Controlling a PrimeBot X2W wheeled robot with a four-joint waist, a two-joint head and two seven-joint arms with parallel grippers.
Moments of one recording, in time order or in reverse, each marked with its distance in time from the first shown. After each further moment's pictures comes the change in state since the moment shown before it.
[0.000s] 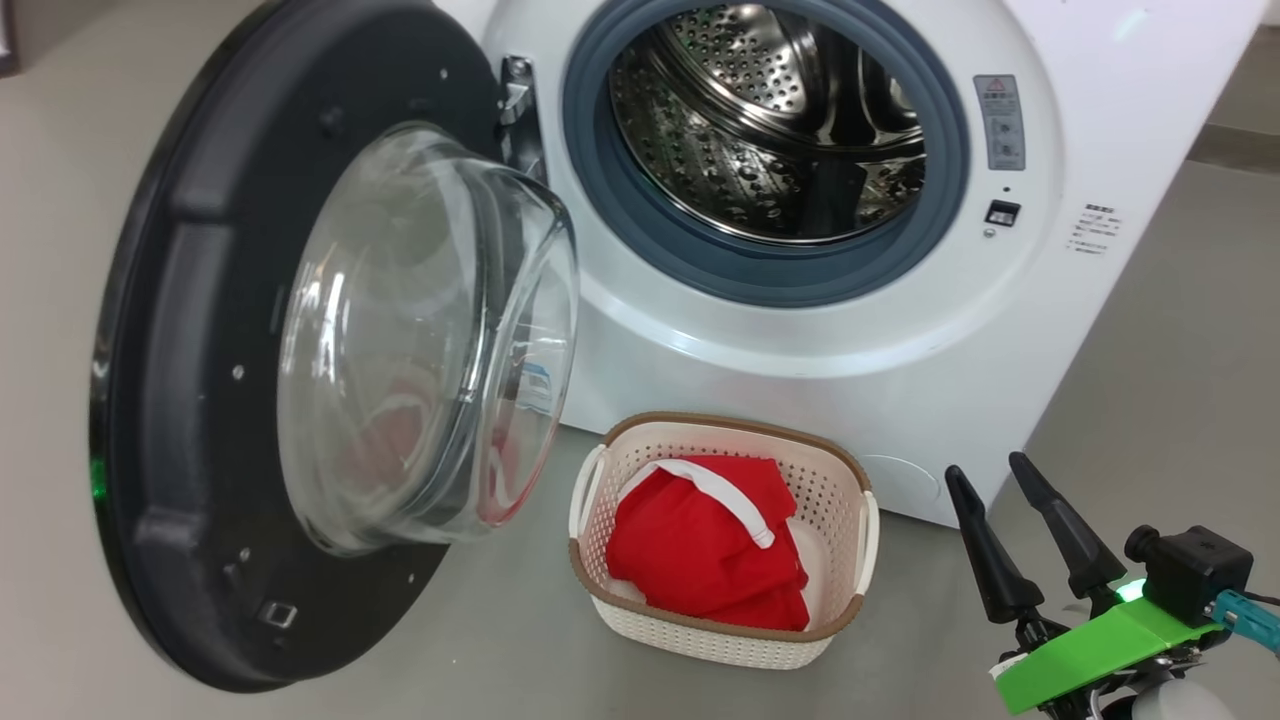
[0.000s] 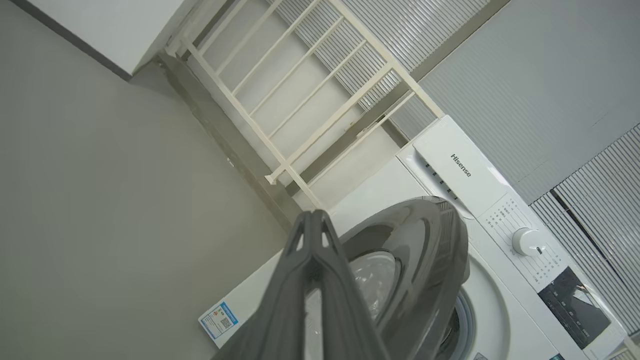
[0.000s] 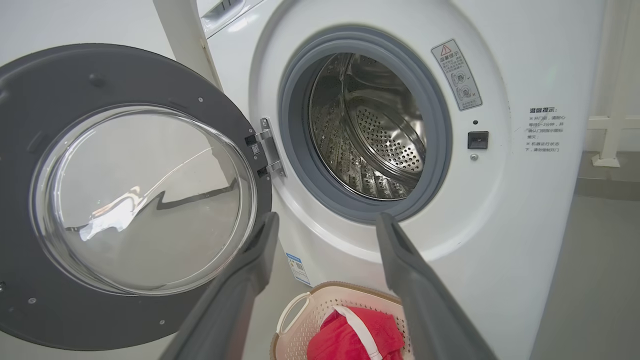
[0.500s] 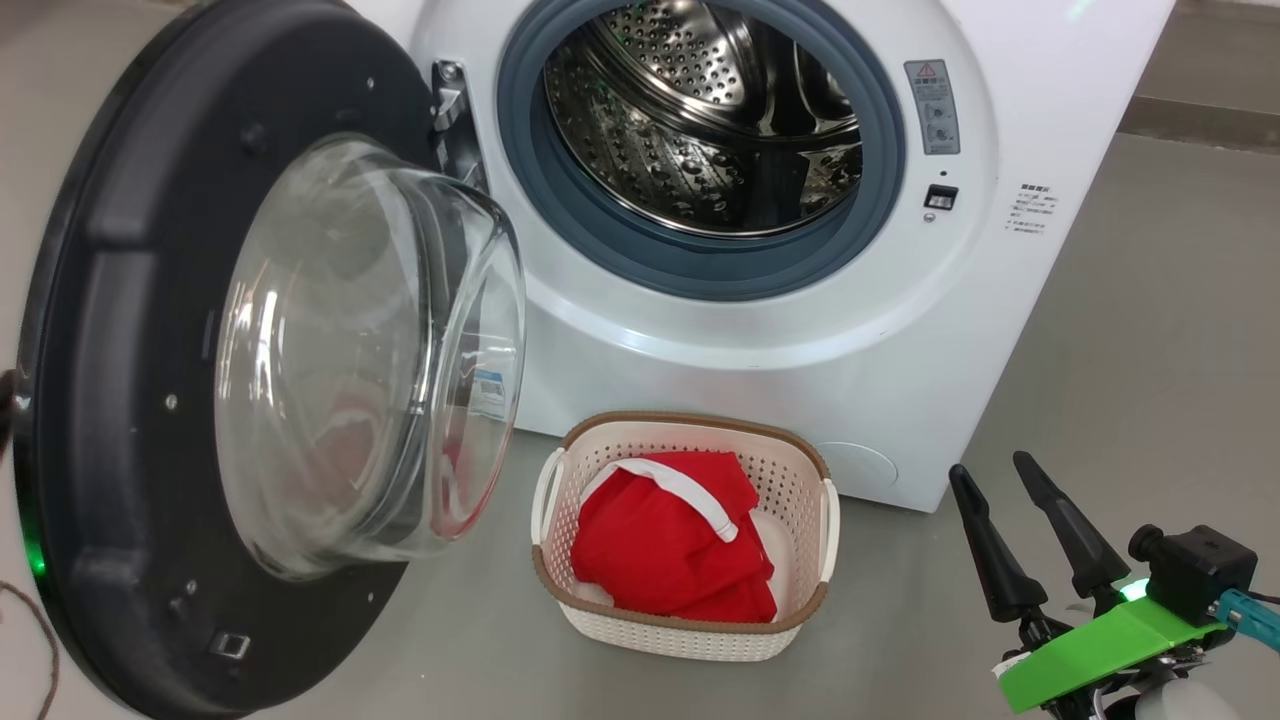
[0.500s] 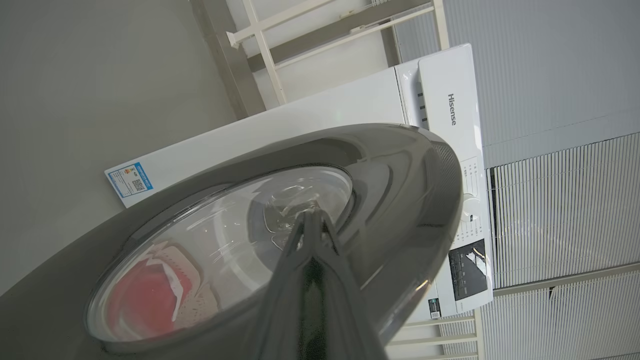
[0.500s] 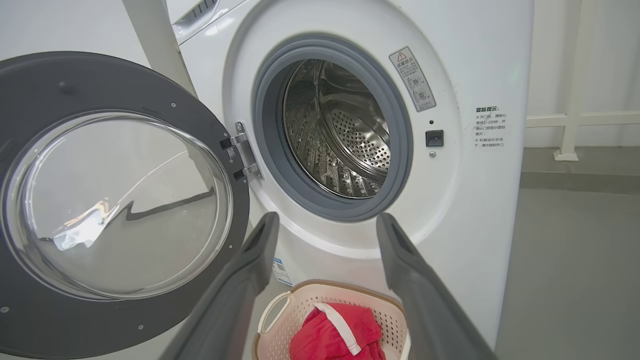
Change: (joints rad) left arm -0.071 -0.024 0.043 0.038 -0.319 0.221 0.340; right arm 0.000 -0.001 -0.006 0.001 0.000 0.000 0.000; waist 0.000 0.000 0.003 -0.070
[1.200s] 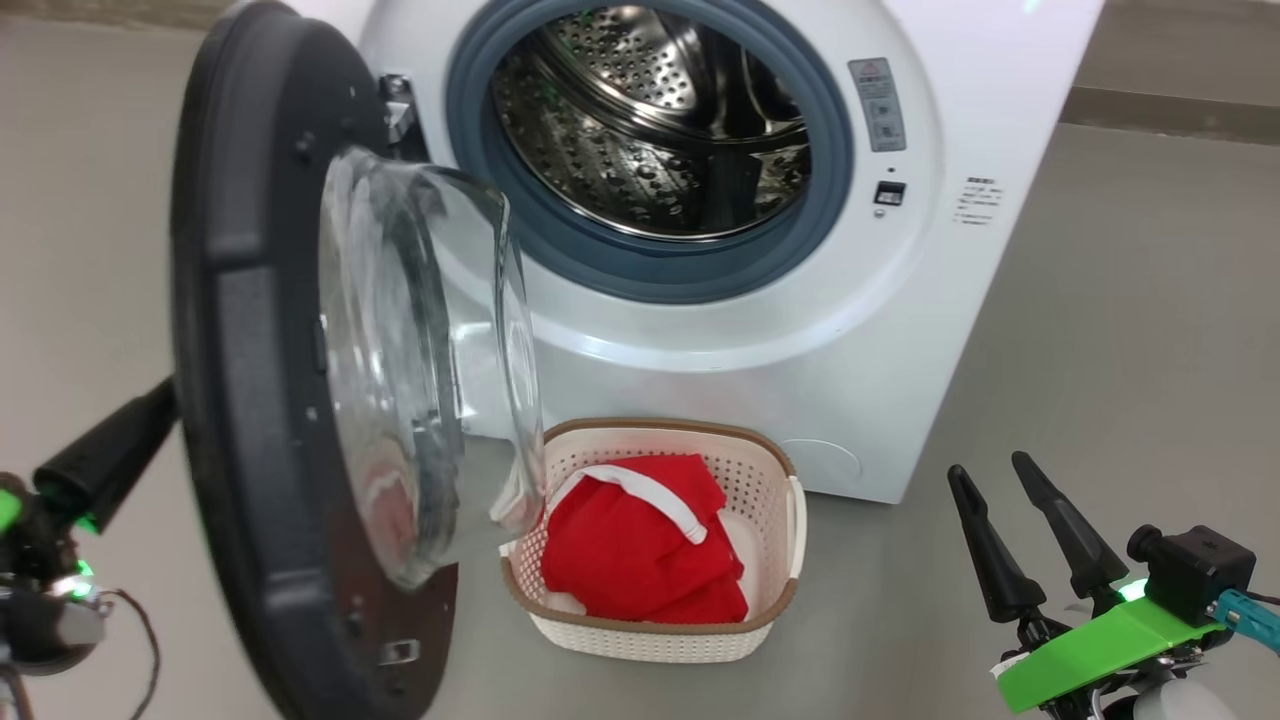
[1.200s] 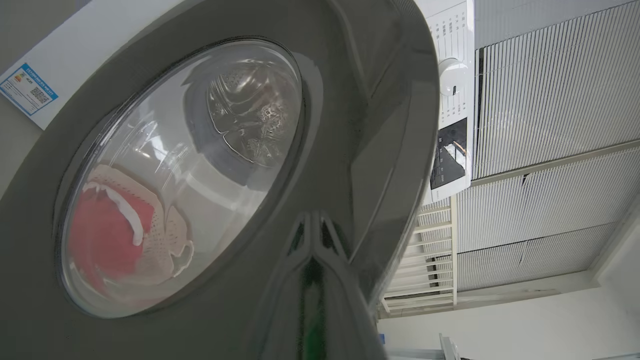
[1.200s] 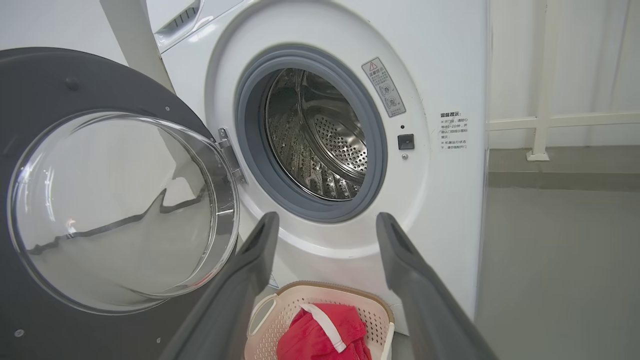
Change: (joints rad) left arm 0.050 -0.010 -0.151 -0.245 -0.056 0.097 0.186; right arm 0.000 0.001 0.001 -0.001 0.000 0.000 0.000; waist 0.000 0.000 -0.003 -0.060
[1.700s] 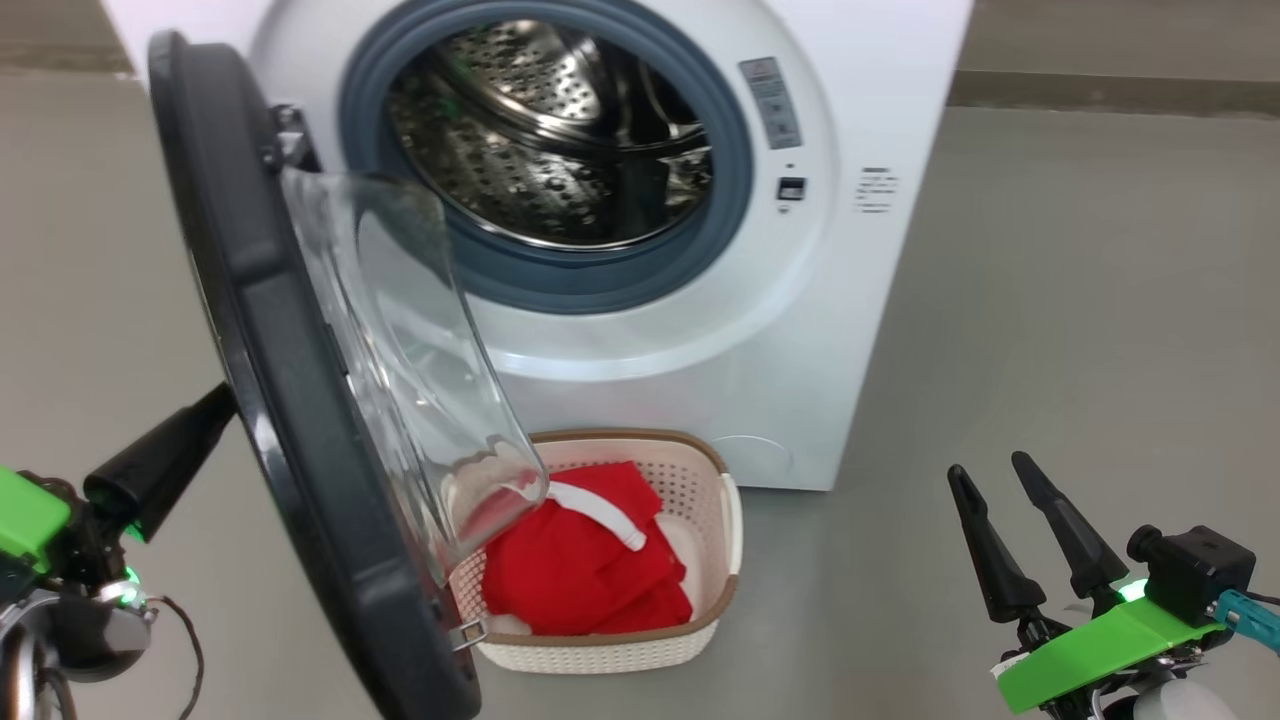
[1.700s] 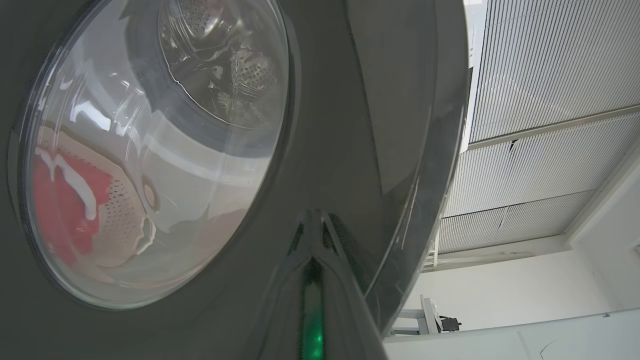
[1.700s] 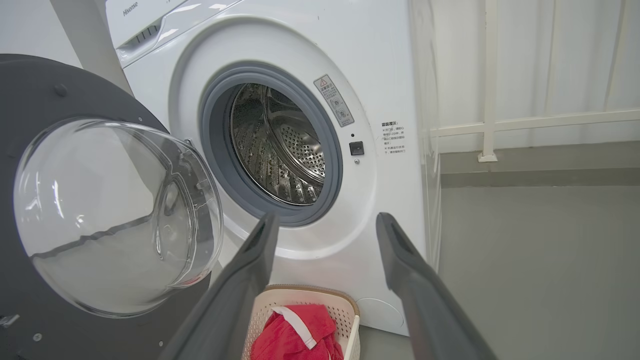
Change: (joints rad) left arm 0.013 -0.044 -0.030 -0.030 0.000 0.030 -0.003; right arm 0.000 0.001 0.000 0.000 0.000 0.000 0.000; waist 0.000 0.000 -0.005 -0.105
